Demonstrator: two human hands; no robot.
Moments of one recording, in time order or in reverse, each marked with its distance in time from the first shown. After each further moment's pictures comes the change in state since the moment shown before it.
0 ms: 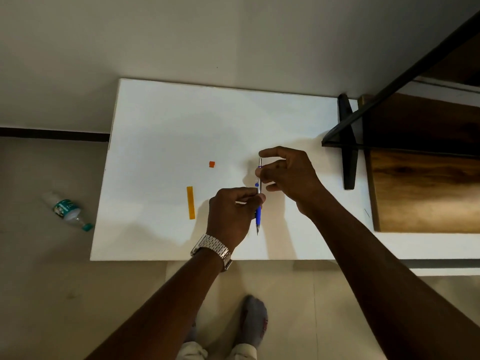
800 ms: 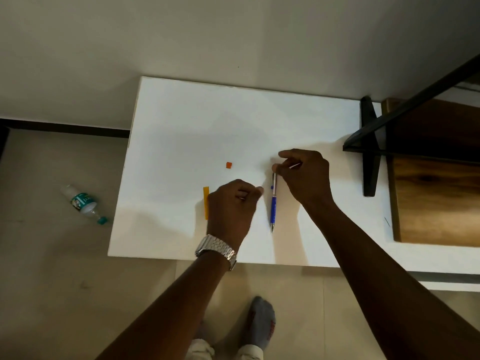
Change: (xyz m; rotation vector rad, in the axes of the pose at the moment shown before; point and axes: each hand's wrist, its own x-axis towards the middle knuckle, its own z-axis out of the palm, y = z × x) left_hand 0.009 0.001 -0.027 0.119 0.151 0.094; right_hand 0.027 0.019 0.019 -0.296 0.275 -0.184
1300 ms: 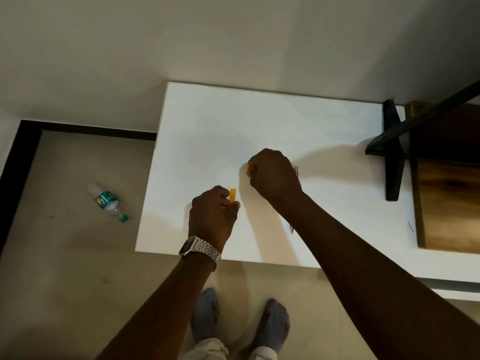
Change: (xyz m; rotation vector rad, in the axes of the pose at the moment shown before) left_hand 0.007 -0.037 -0.062 0.253 0.040 -0.100; right_hand -0.011 -0.065 0.069 -0.577 -0.274 -0.340
